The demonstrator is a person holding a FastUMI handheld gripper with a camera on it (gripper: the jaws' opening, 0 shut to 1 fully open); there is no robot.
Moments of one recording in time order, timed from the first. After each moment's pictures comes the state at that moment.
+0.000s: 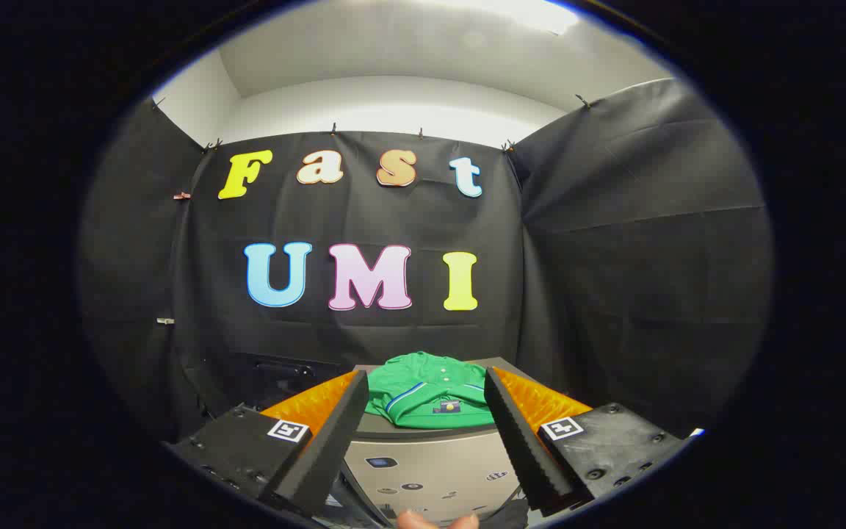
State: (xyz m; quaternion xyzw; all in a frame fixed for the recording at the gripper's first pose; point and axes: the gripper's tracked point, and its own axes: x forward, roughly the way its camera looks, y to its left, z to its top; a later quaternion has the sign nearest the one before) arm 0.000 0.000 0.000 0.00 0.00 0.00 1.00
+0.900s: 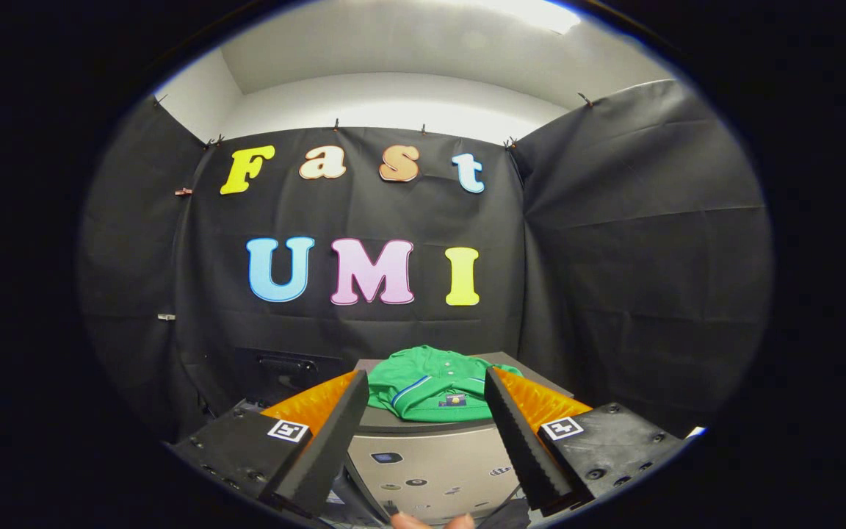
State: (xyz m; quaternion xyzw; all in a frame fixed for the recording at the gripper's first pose) arm -0.004 0.018 -0.003 -0.01 0.01 0.00 1.00
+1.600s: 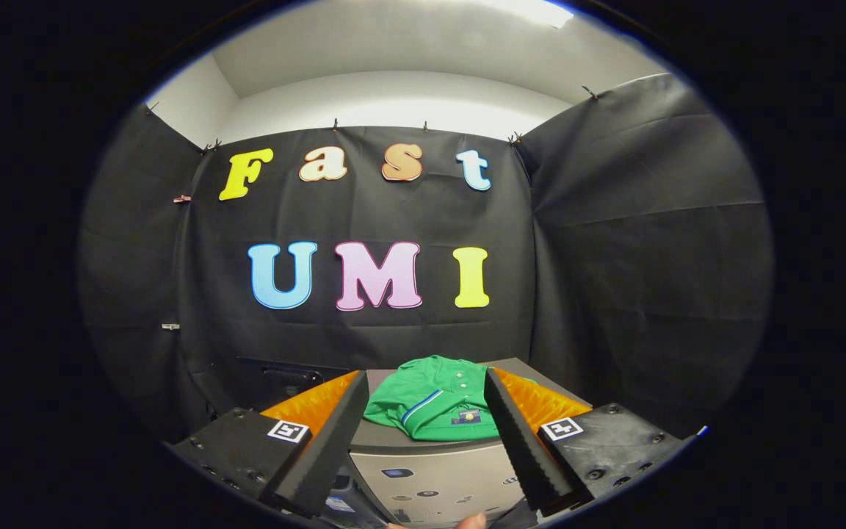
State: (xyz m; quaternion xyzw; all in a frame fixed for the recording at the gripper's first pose) arm 0.046 0.029 0.018 0.01 0.03 0.02 1.00
